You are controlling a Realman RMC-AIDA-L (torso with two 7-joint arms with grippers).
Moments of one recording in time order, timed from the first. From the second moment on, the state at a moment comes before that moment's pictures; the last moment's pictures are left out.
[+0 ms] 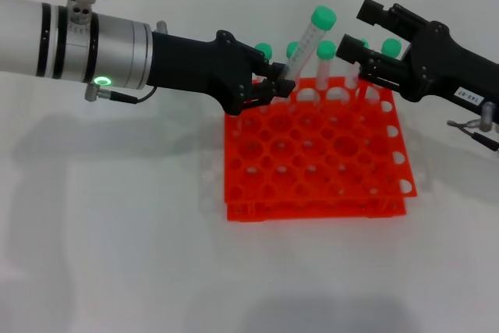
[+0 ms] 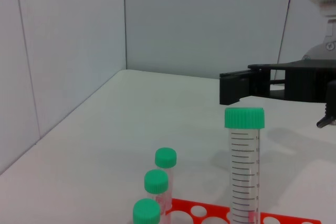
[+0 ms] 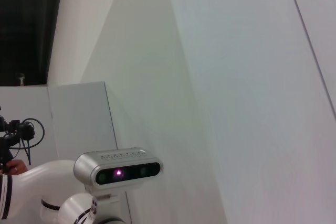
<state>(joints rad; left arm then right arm) -0.77 -2.05 1.02 0.67 1.93 1.42 -1.44 0.62 2.02 -0.81 -0.20 -1.38 -1.66 0.97</state>
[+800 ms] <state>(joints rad) -0.77 -2.06 1.02 0.67 1.94 1.43 -1.42 0.68 2.03 -0.82 -0.10 -1.36 -1.62 0.90</state>
